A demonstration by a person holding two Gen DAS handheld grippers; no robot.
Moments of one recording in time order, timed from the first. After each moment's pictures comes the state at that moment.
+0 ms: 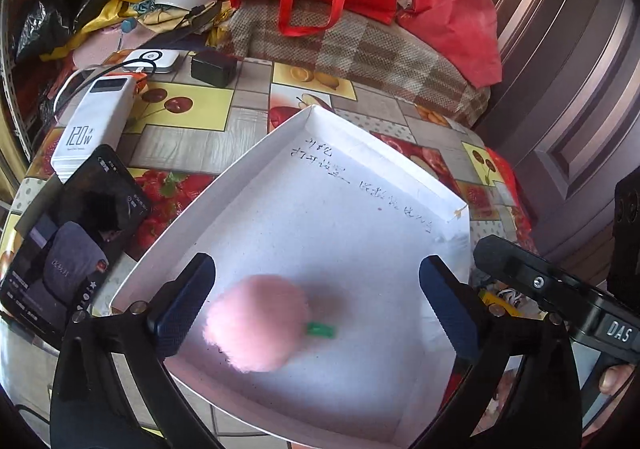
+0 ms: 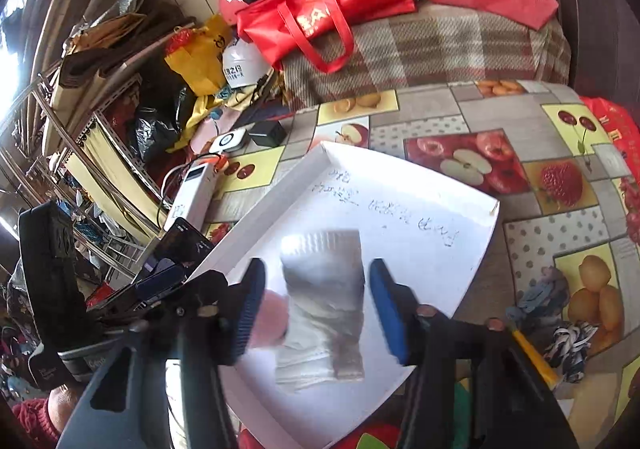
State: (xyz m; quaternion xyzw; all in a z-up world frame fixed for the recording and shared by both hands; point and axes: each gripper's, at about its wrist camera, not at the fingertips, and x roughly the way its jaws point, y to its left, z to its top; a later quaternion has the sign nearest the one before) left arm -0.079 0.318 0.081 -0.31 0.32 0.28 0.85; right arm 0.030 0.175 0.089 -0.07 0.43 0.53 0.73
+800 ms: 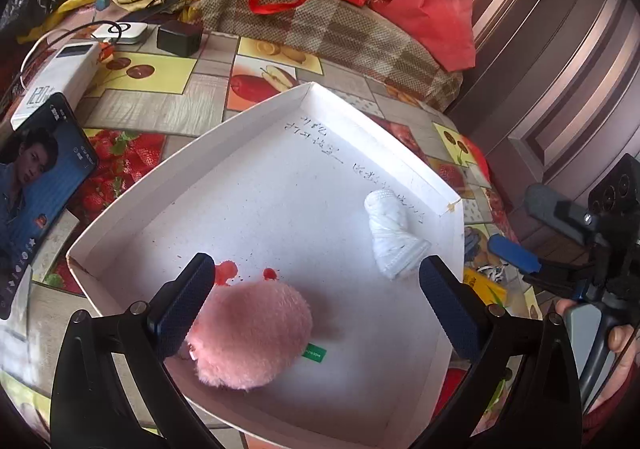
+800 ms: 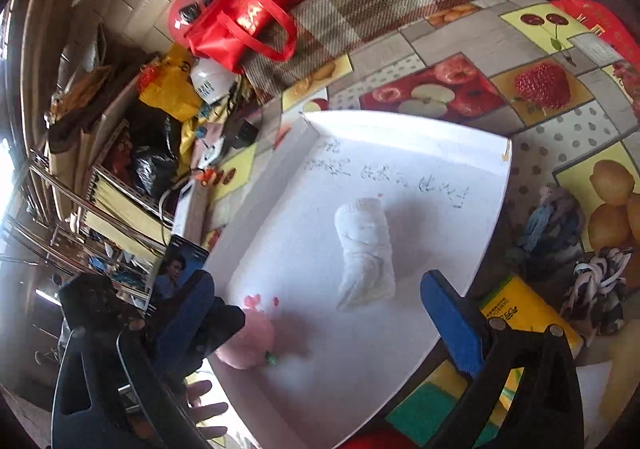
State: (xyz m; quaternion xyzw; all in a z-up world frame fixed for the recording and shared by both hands) left arm -0.082 0.285 0.066 -0.33 0.30 0.23 0.86; right arm 0.073 0.109 0.089 0.07 0.47 0.53 0.71
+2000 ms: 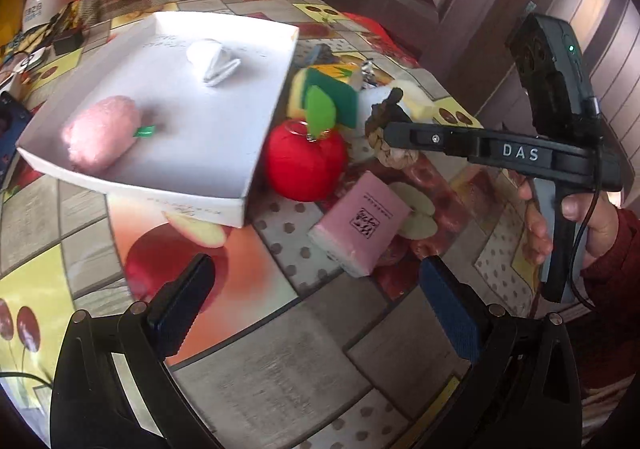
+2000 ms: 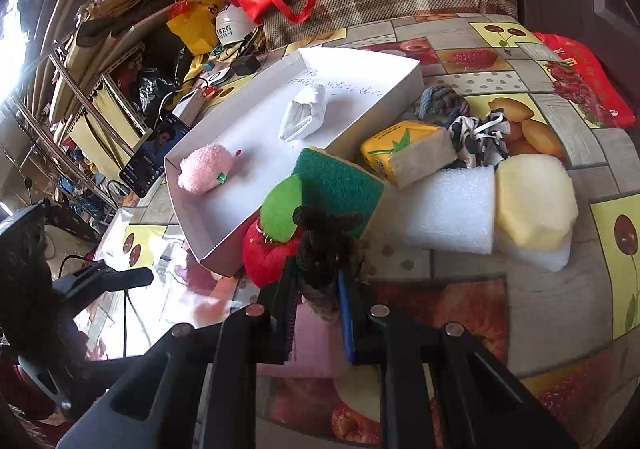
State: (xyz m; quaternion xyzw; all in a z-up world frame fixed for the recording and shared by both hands) left arm -0.114 0.094 0.041 -0.18 0.43 0.06 0.88; right arm 0.001 -0.025 0.044 -0.08 0.44 0.53 0.72
